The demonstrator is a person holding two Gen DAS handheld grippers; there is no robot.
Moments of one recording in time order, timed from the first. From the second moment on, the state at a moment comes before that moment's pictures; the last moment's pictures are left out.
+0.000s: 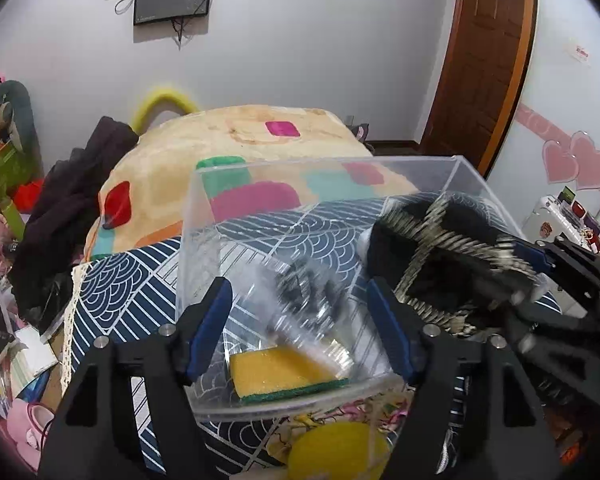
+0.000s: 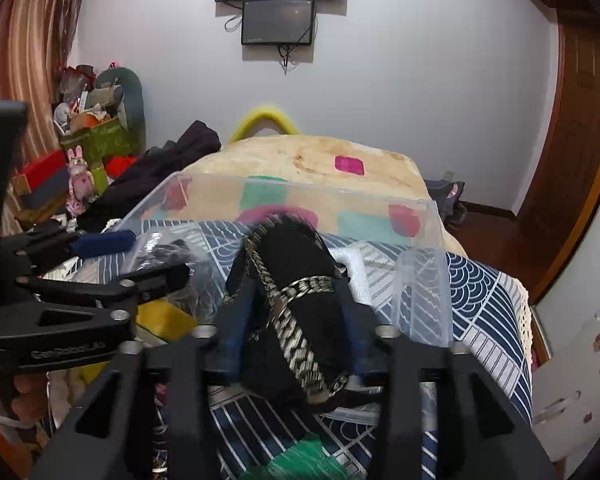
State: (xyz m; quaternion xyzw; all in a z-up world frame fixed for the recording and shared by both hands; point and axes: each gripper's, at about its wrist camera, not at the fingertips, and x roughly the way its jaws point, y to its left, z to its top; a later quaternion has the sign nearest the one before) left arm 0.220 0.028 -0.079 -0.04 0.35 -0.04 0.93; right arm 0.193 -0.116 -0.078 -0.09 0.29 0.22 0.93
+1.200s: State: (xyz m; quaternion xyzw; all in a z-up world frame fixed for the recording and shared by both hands) left arm 0.106 0.025 -0.118 -0.07 0.36 -0.04 0.93; right arm 0.134 -0.160 -0.124 -0.08 0.34 0.19 0.92
